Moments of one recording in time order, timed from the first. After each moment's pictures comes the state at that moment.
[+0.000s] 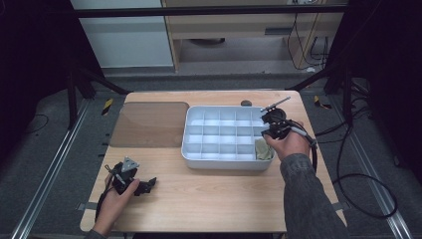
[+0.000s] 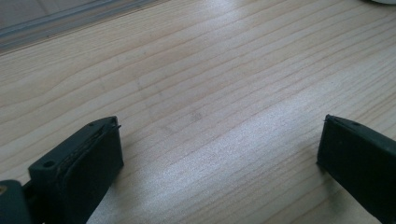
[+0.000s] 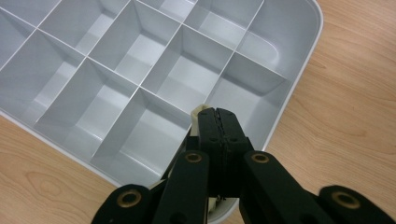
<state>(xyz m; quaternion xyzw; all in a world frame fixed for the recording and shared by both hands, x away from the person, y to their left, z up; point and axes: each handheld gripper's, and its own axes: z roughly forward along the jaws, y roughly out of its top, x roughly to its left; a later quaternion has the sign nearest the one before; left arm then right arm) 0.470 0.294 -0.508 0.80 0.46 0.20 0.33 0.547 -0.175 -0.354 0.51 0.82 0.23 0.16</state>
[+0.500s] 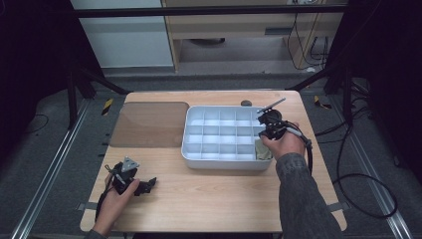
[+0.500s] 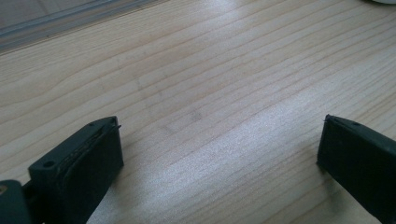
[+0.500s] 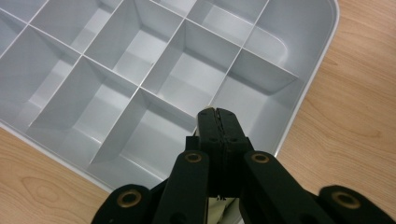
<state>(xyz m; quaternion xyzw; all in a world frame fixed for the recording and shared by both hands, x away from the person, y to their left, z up) 0.470 0.293 -0.508 0.80 0.46 0.20 0.33 0.553 -0.169 -0.365 0.51 0.82 0.22 0.15</state>
